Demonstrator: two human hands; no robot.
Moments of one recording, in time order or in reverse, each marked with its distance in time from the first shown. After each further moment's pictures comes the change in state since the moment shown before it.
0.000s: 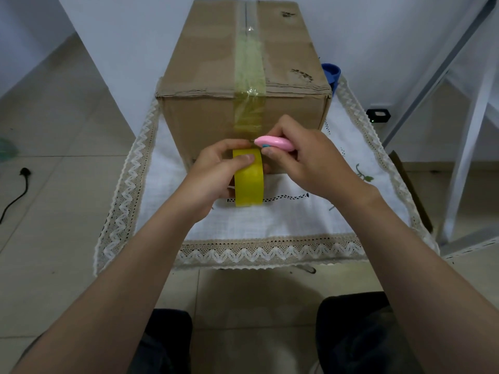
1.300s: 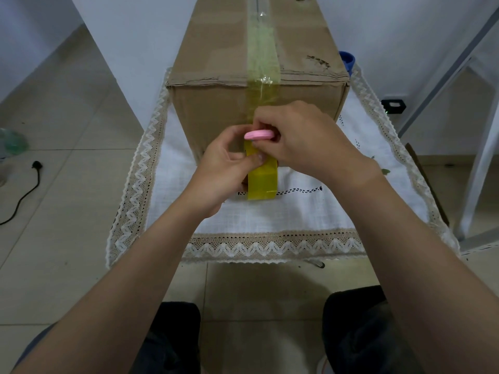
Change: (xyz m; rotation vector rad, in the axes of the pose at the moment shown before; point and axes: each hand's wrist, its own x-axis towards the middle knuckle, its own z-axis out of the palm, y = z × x) left_hand -0.005 -0.008 -0.006 0.004 -0.033 0.138; right_hand 0.039 -0.029 0.011 -0.278 -0.099 -0.015
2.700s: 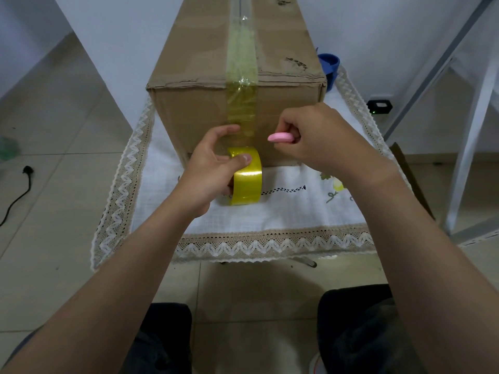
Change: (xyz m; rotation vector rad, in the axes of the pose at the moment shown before) left_hand 0.001 0.001 0.013 0.129 0.108 -0.055; right_hand -0.028 0.040 -0.022 0.067 -0.050 0.124
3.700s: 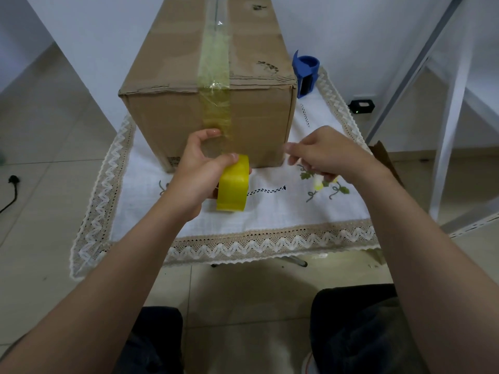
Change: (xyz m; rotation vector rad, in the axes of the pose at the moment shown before) left_hand 0.005 0.009 0.024 -0.152 0.043 -0.129; right_hand -0.029 0.046 -0.013 0.368 -0.222 0.628
